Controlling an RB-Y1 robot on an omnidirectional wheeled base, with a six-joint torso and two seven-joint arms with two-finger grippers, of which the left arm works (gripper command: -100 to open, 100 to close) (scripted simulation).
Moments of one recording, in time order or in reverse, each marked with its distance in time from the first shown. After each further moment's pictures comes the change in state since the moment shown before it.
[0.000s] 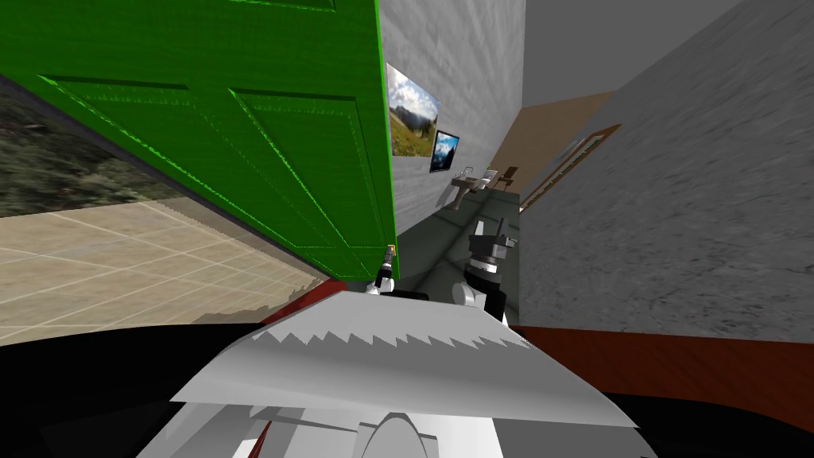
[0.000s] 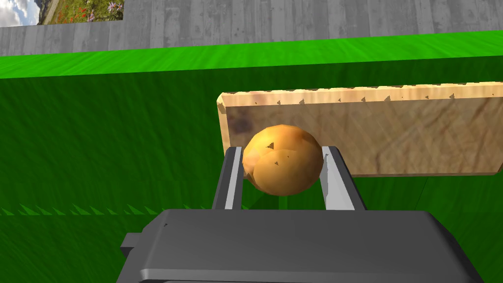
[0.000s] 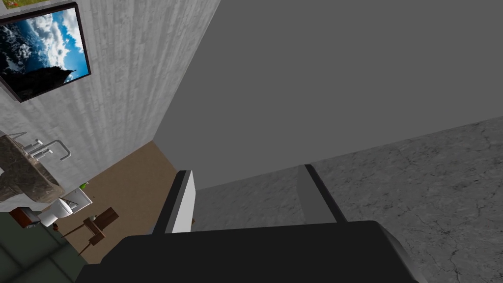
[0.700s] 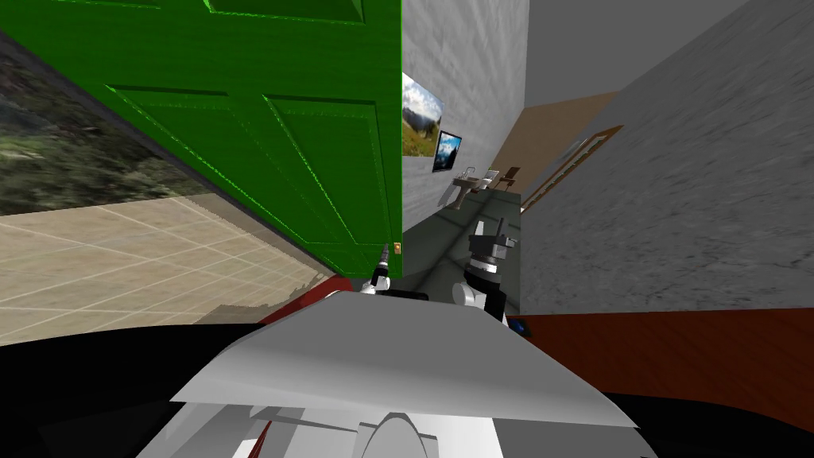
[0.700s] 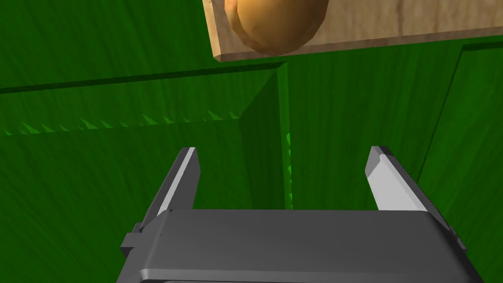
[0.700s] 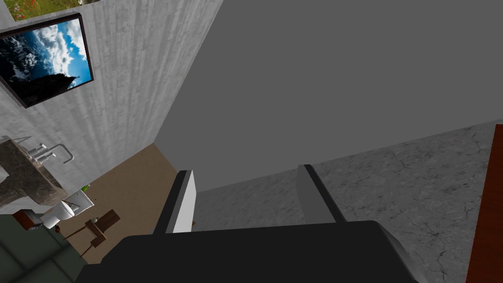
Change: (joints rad) arm 0.005 0.059 -0.001 -0.029 -0.001 0.022 -0.008
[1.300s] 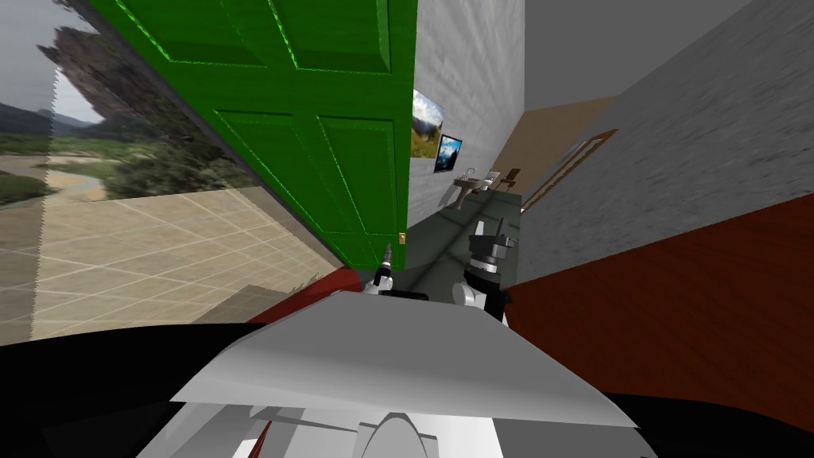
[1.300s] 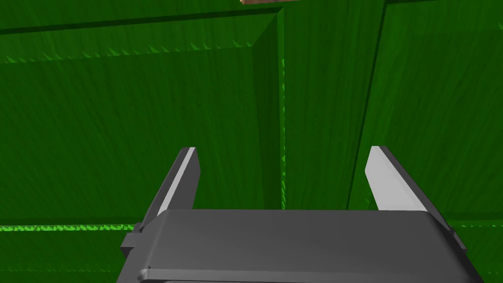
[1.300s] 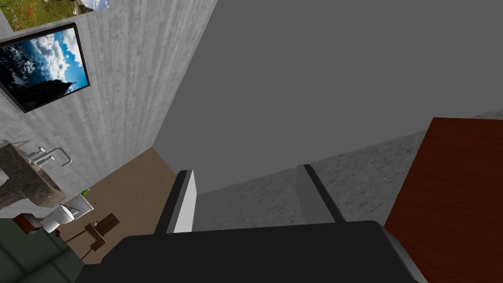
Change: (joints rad) arm -0.012 -0.032 -0.005 0.012 -0.006 0.012 0.009
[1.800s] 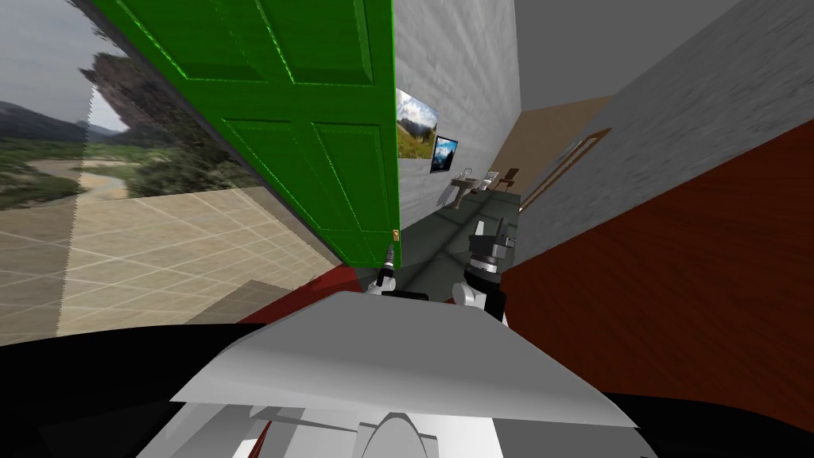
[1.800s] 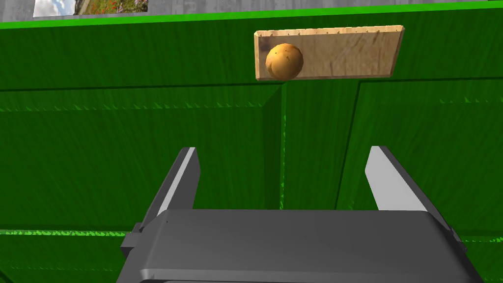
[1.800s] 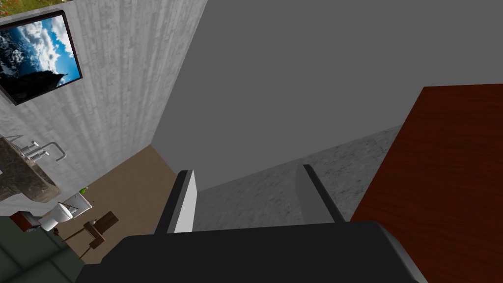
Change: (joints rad) arm 0.008 -0.037 -0.001 -0.016 -0.001 0.008 -0.001
